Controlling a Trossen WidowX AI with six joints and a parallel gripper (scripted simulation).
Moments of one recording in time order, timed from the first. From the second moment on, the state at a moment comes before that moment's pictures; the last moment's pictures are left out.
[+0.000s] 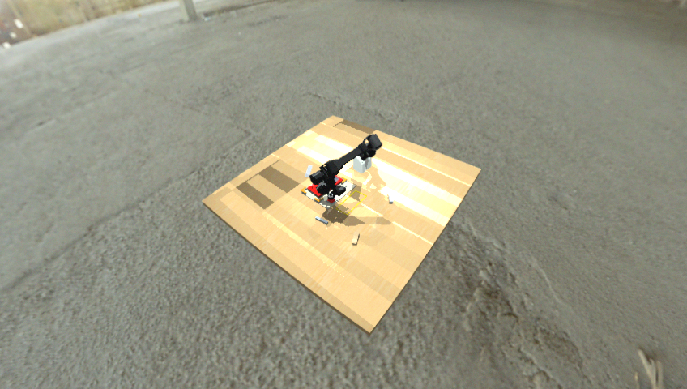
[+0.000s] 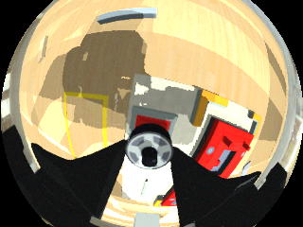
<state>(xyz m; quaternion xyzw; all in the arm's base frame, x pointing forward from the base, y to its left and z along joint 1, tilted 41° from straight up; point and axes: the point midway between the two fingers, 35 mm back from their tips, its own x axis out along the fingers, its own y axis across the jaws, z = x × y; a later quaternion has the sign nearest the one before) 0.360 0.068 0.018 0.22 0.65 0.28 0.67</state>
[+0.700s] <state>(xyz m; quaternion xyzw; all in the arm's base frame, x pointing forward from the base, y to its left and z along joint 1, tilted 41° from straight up) 0.361 0.067 0.021 0.22 0.65 0.28 0.67</state>
